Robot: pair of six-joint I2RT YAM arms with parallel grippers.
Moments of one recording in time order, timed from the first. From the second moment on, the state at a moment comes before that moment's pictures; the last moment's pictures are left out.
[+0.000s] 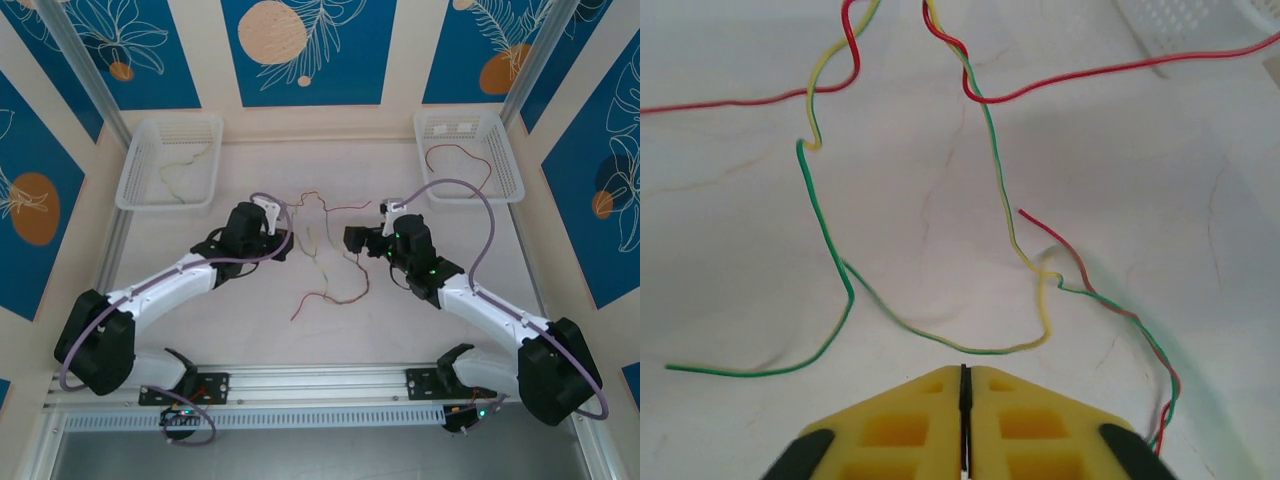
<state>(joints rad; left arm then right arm) -0.60 1.35 0.85 -0.13 0.13 -0.37 0.51 1.13 0.60 0.08 0.03 0.41</state>
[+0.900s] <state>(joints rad) -0.87 1.16 0.76 -0.14 0.16 -0.16 0.32 1.19 0.55 -0.09 -0.07 0.60</state>
